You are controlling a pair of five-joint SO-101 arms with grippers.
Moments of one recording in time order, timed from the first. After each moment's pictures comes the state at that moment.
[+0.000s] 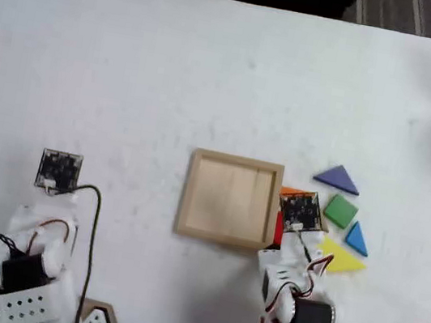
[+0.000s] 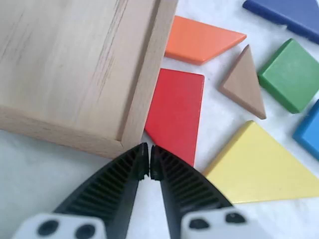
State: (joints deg) left arm -27.8 -104.0 97.1 73.4 -22.1; right arm -5.6 -102.2 96.6 72.5 12.9
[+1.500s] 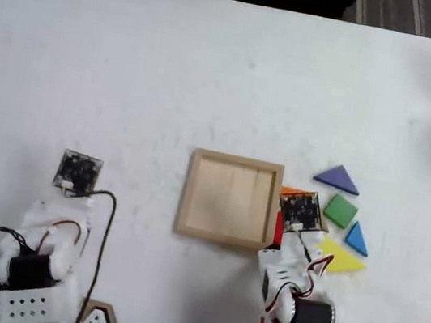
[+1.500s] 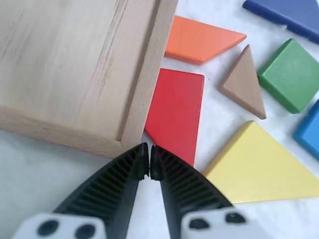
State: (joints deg) left arm -19.4 -104.0 97.1 73.4 -22.1; right arm -5.6 -102.2 96.6 72.5 12.9
